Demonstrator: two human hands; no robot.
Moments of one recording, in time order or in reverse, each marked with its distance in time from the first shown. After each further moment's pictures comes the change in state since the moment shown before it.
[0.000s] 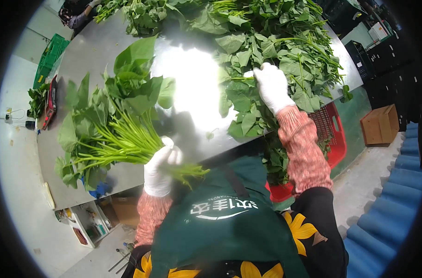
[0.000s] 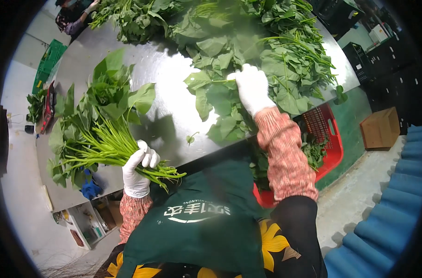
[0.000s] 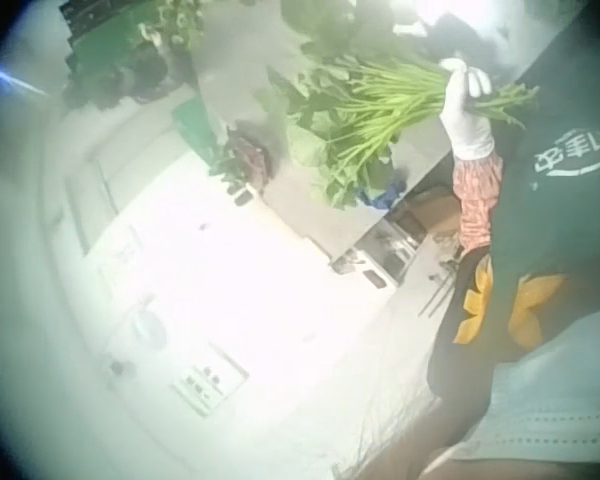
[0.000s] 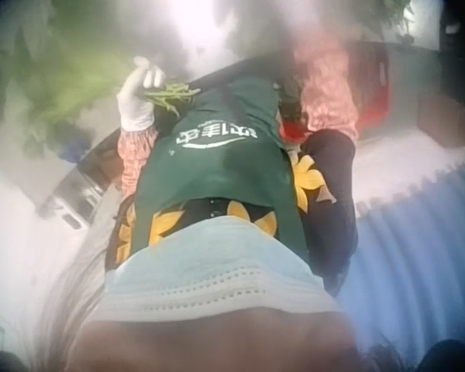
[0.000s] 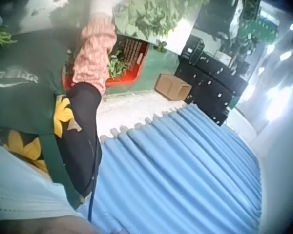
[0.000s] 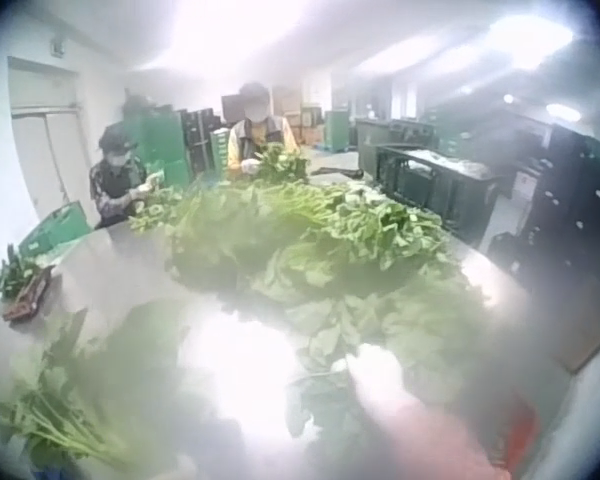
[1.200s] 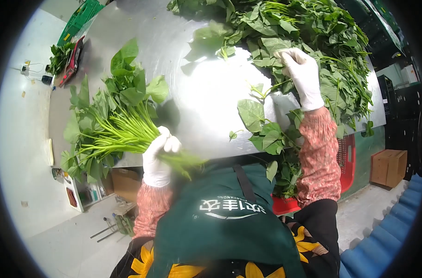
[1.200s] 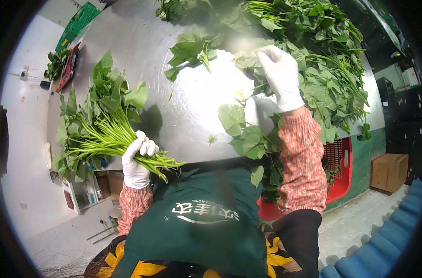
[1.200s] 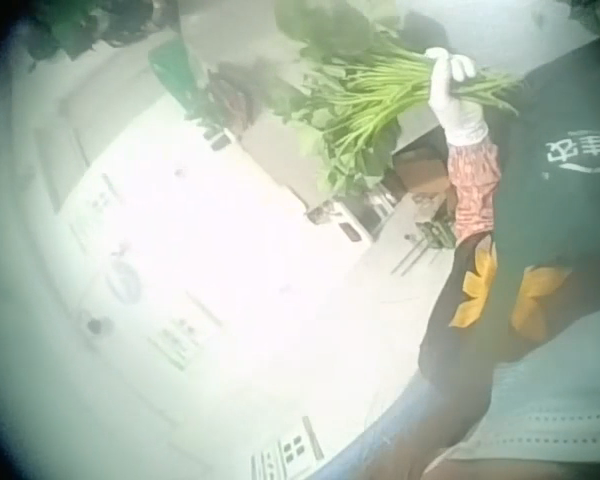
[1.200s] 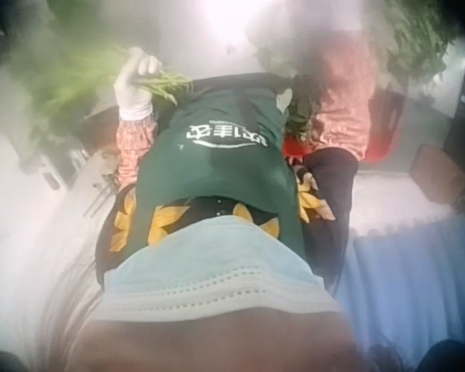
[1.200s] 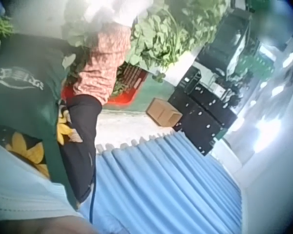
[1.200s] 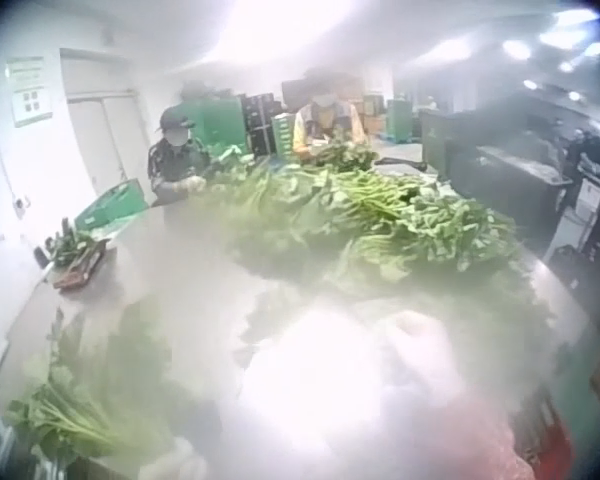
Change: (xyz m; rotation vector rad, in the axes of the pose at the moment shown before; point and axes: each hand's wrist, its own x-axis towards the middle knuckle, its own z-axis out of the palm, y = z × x) left_hand 0.009 0.002 -0.020 -0.204 0.178 0.132; right_hand 0.075 0.004 -0.001 1.196 -0.253 0.466
